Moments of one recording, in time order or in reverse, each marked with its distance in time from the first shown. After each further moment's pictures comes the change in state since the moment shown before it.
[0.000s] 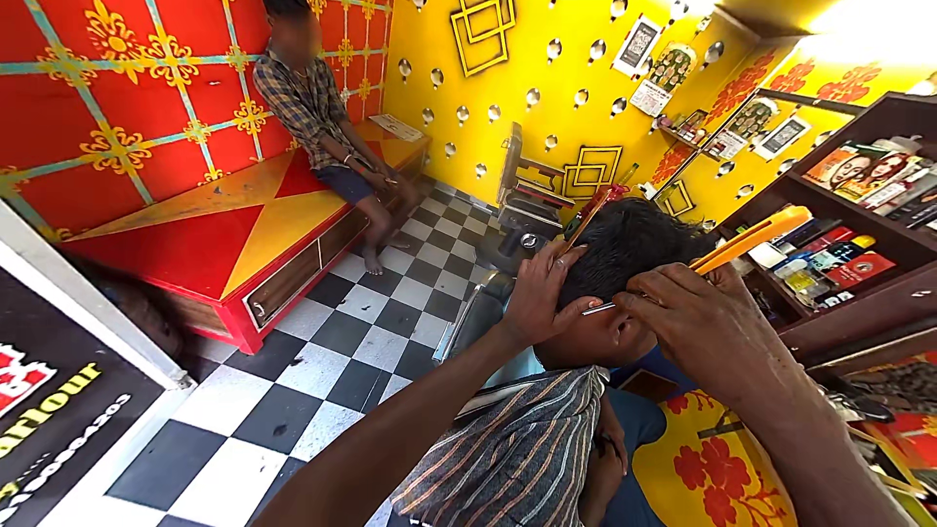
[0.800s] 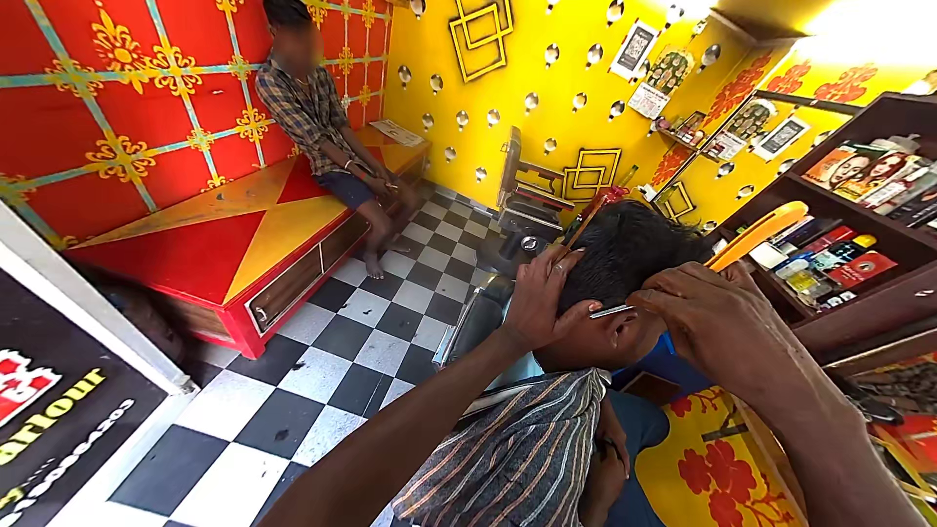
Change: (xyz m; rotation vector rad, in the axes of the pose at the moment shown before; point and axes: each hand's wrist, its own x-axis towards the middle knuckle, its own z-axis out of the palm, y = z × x) left_hand -0.003 0.004 0.004 0.057 0.044 0.018; right_hand -0.013 0.019 0.004 0.146 0.015 0.079
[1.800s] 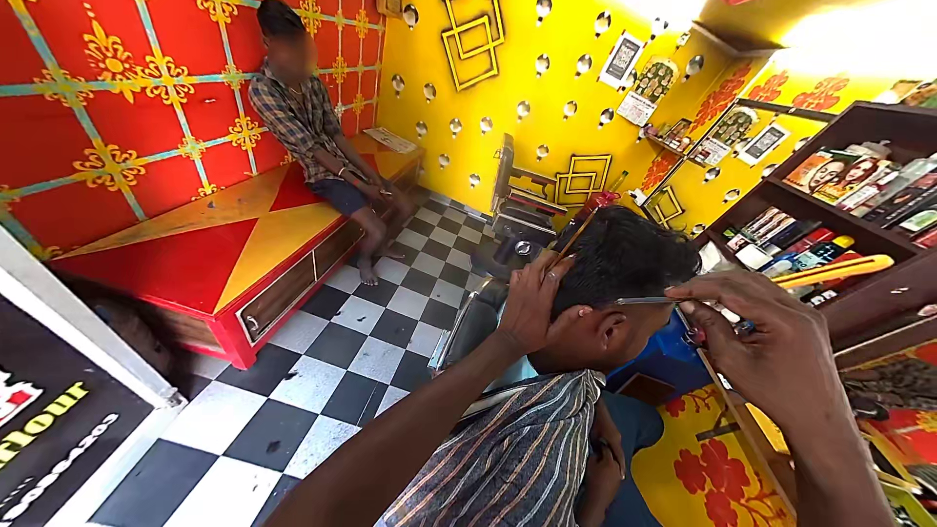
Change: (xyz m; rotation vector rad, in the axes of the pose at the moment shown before) left_hand -0.002 0.001 0.000 0.044 0.026 0.036; right_hand -0.033 -0.001 -0.014 0.295 0.262 0.396
